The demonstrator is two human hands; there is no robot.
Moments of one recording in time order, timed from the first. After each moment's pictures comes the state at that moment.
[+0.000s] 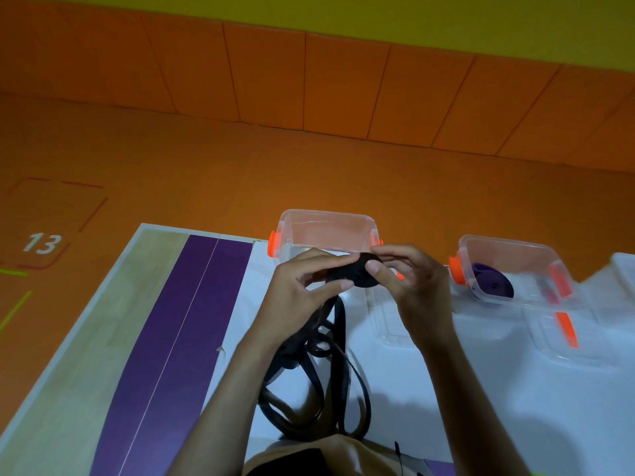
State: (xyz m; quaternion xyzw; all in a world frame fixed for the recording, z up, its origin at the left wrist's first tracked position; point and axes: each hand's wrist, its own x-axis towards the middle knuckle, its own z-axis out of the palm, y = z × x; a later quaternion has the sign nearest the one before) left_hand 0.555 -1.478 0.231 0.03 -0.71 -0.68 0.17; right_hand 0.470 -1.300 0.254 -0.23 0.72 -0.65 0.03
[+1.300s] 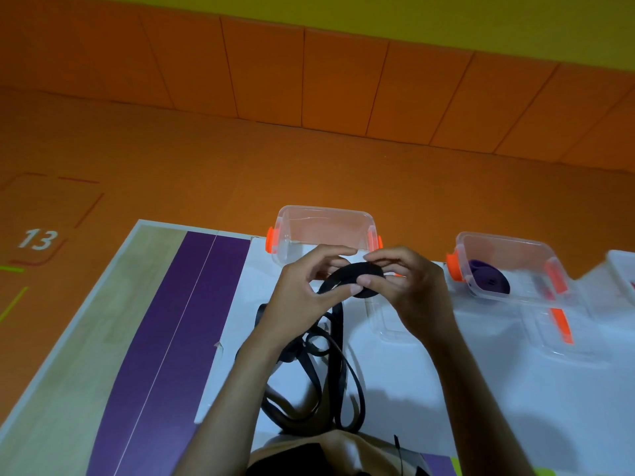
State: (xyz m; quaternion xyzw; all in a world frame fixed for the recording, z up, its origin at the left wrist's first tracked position) left_hand 0.557 -1.469 0.229 0.04 -0.74 -0.65 0.15; right_hand 0.469 -1.291 0.250 -0.27 0.77 -0.57 0.05
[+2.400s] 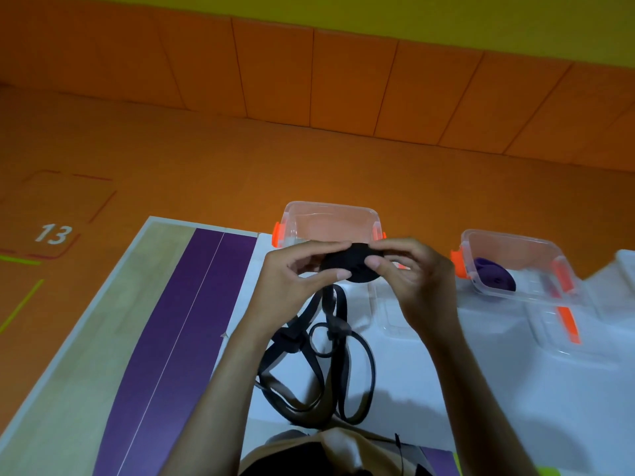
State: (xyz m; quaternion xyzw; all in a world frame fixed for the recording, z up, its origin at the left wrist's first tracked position) left_hand 0.574 -1.477 0.245 0.04 -0.71 -0.68 0.20; right_hand 0.486 -1.291 0.265 -0.31 0.75 -0.59 -0.03
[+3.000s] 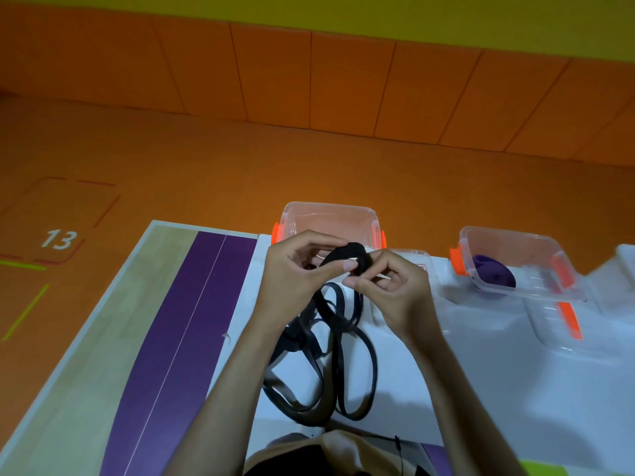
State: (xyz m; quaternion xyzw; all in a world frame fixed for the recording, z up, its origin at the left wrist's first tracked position) left_hand 0.569 -1.459 0.251 0.07 -0.70 -0.67 0.25; right_hand 0.493 -1.289 0.231 -0.29 0.69 -0.65 0.08
